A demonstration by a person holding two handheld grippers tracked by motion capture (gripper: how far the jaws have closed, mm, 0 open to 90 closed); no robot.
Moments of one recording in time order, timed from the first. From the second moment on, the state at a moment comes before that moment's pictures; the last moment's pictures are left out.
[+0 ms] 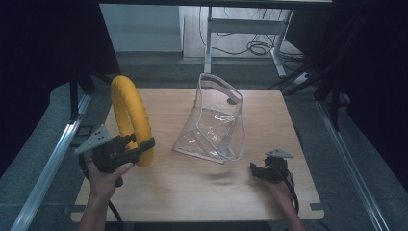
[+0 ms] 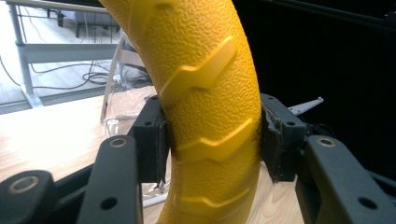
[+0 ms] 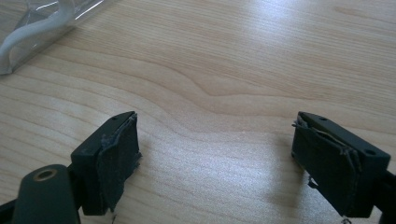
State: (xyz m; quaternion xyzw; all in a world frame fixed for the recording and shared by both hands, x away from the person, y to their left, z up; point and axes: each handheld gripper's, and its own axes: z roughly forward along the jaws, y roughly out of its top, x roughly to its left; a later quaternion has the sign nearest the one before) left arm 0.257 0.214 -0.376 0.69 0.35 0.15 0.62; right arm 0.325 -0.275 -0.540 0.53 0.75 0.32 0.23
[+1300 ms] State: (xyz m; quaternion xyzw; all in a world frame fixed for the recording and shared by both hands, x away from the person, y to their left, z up) left arm 0.279 0.167 -0.333 0.69 0.30 0.17 0.64; right arm 0.325 -0.276 -0.540 0.53 0.75 0.32 0.23
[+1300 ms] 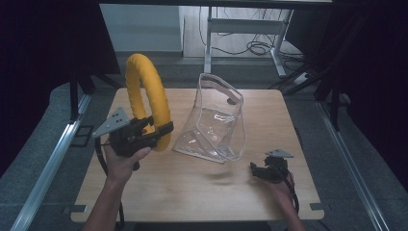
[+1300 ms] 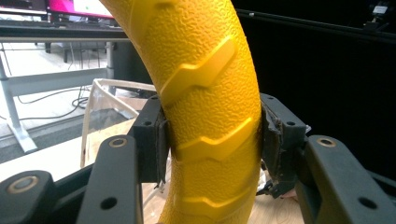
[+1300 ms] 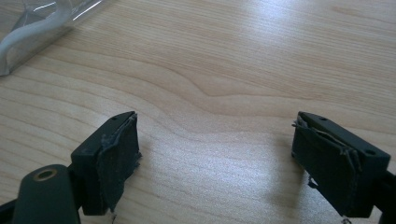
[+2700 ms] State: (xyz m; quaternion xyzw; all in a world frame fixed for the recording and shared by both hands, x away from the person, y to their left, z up) left arm 0.295 0.118 -0.303 0.70 0.27 0.17 0.64; right arm 0.326 -0.276 -0.540 0.53 0.75 0.32 0.23
